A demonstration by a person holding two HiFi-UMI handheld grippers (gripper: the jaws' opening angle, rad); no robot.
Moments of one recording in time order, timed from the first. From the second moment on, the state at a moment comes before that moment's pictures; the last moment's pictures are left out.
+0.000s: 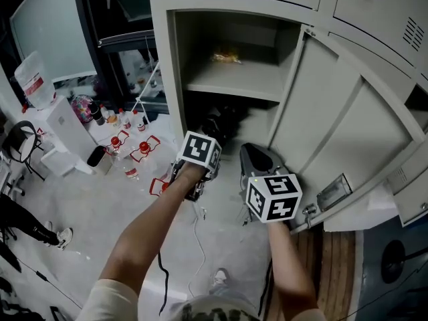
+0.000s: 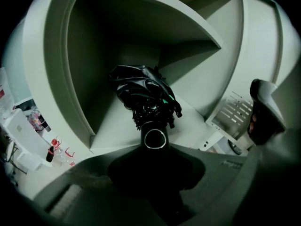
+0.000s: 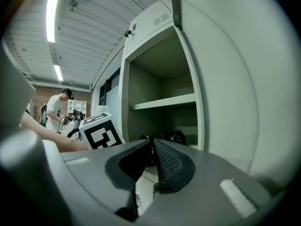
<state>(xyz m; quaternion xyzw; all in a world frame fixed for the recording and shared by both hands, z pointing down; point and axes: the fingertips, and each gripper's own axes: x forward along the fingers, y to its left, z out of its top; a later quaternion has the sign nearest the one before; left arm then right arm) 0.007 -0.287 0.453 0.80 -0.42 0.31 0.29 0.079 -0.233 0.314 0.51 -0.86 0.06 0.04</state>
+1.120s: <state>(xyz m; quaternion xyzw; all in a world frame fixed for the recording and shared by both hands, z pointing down) 0.008 -0.282 0.435 0.84 -0.41 0.23 0.27 0.064 -0.239 0.328 0.48 -0.87 0.09 0.03</state>
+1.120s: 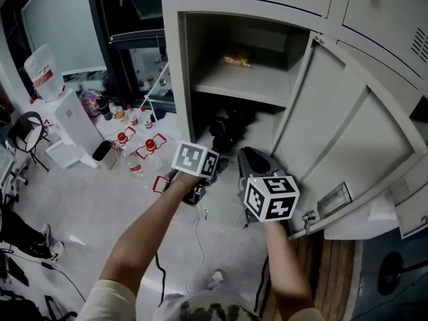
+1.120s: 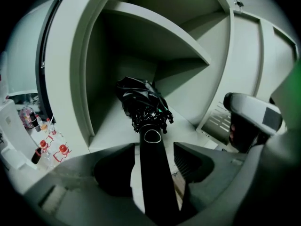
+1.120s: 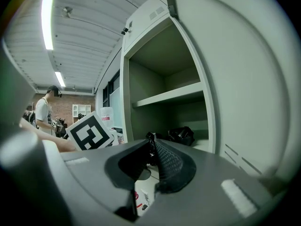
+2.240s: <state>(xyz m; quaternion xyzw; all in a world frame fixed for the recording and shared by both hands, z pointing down) -0.065 -0.258 0.362 0.91 -0.37 0.10 0.16 0.018 -0.222 0.356 0.56 -0.82 0.12 0.04</state>
